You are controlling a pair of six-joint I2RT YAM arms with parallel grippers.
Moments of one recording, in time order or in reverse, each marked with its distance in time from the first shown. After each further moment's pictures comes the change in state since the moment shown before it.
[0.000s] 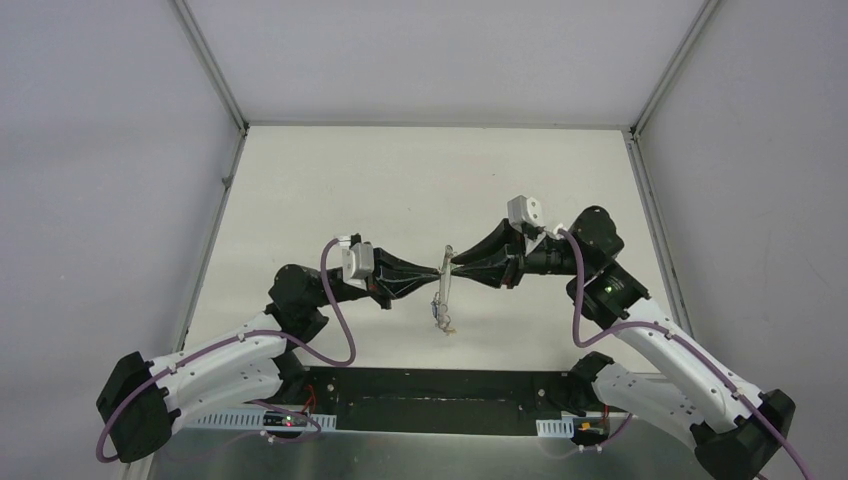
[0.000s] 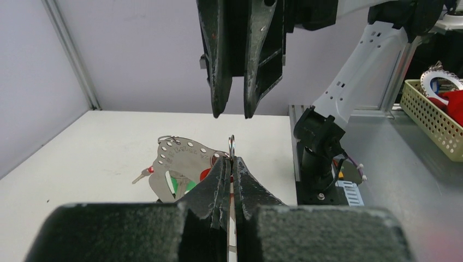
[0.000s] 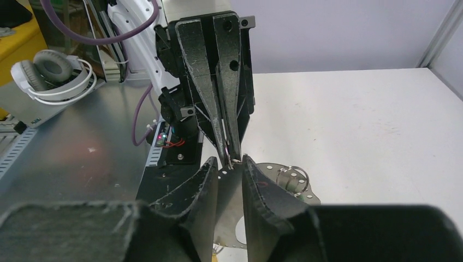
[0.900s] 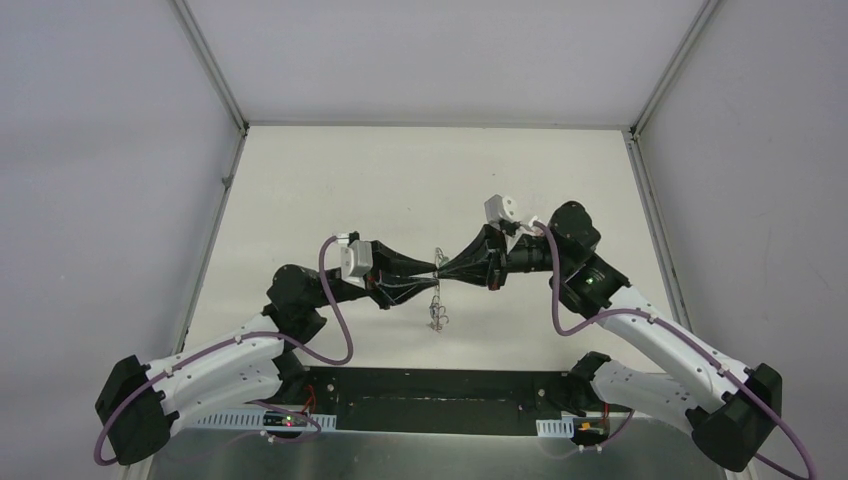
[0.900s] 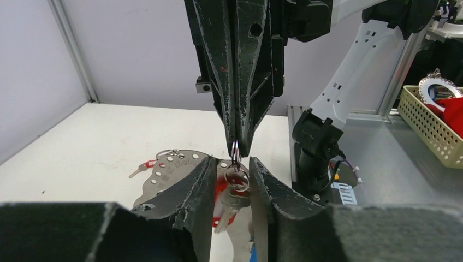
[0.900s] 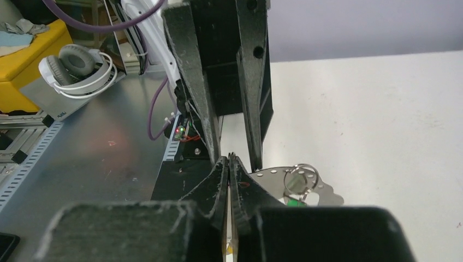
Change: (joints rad) left arm 0.000 -0.002 0.000 0.018 -0.013 -0.042; right arm 0.053 0.112 -0.012 0.122 -0.026 0.077
